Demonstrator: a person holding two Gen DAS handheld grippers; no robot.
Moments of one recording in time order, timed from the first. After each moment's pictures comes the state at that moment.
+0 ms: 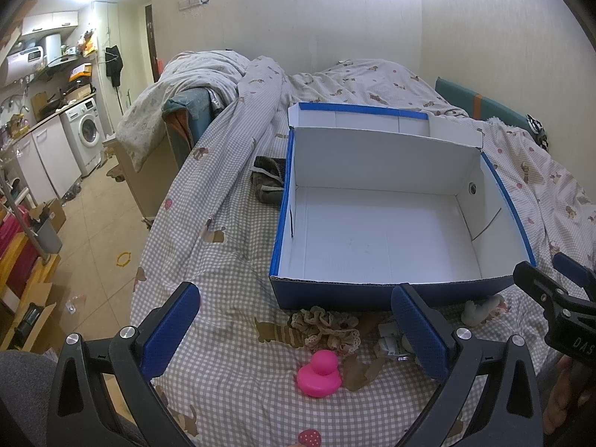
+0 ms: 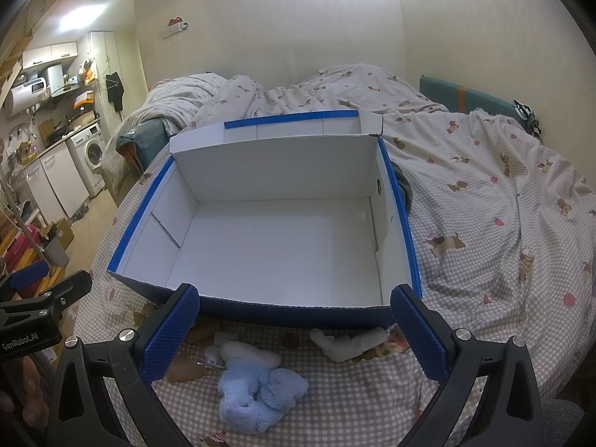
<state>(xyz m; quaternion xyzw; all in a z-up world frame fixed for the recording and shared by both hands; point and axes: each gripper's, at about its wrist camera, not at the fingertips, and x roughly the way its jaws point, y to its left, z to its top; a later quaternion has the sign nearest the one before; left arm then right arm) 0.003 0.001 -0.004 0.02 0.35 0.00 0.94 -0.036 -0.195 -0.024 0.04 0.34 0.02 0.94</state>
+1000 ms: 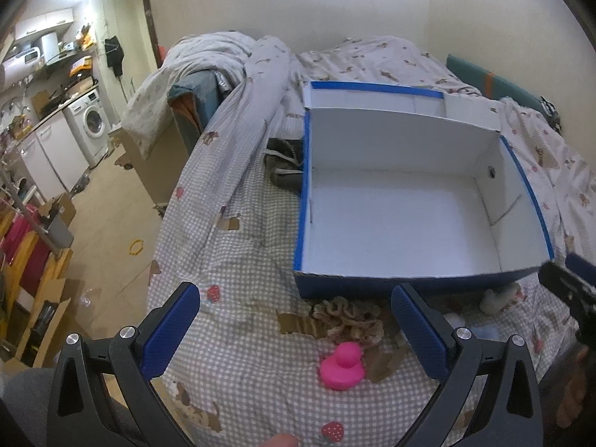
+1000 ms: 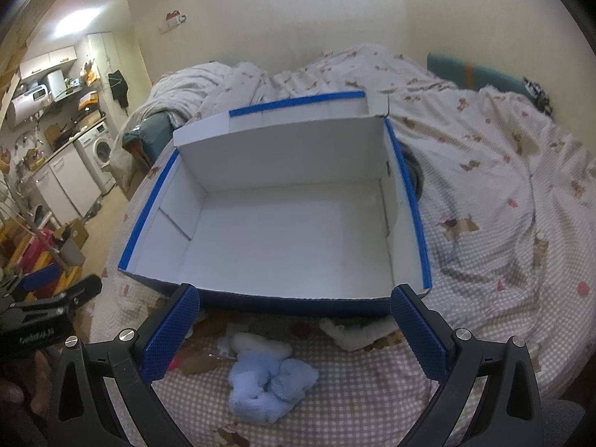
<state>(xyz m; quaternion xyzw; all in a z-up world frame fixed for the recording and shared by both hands) 0.022 0.012 -0.006 0.03 0.40 0.02 0.92 -0.027 -0.199 -0.024 0.06 0.37 0.04 0.93</state>
